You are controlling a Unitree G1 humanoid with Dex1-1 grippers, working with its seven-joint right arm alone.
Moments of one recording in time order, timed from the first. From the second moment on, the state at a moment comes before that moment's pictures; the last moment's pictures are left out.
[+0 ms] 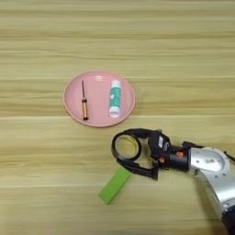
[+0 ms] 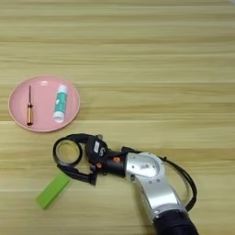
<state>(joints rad) -0.07 -0.35 0.17 0.35 0.08 -0.36 1.08</state>
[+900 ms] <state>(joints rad) -0.09 -0.35 0.17 0.38 0.08 -0.40 1.07</state>
